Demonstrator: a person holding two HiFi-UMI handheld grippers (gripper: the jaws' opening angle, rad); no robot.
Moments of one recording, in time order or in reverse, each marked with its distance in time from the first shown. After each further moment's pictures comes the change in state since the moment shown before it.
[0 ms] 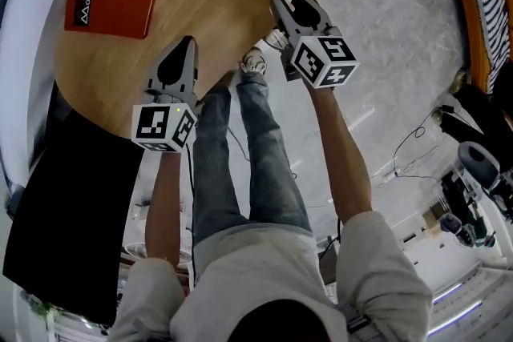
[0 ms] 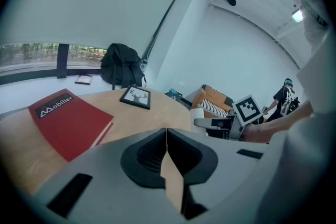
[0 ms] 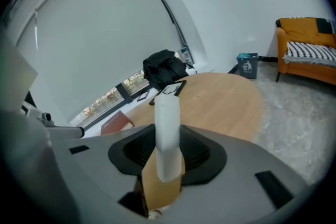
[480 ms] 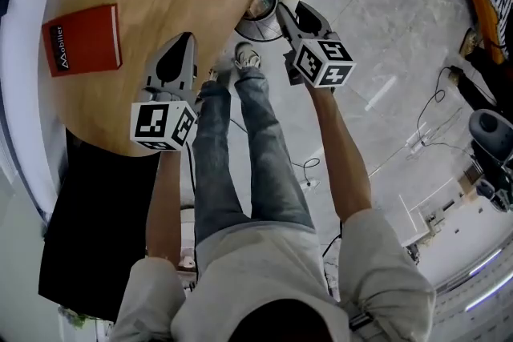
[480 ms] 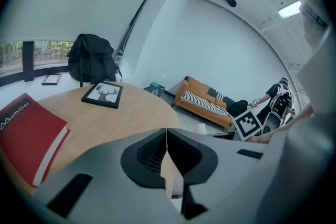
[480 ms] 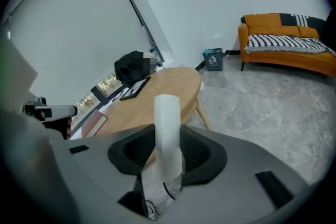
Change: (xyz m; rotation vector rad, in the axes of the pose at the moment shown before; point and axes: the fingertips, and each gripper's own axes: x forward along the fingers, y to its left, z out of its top) left arm 0.064 -0.075 0.003 0.109 0.084 -0.172; right arm -0.073 -0.106 -0.054 0.162 0.006 -0.221
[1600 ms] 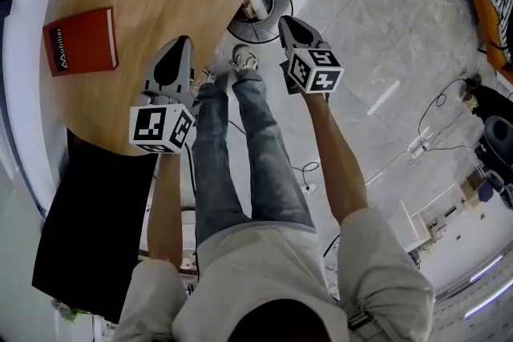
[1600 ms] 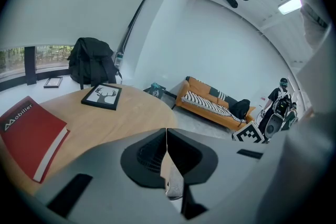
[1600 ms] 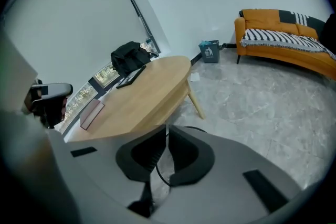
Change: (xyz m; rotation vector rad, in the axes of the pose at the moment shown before) left arm 0.002 -0.022 0.002 0.013 -0.003 0.031; right arm -0.015 -0.031 -0.047 -0.002 0.093 -0.036
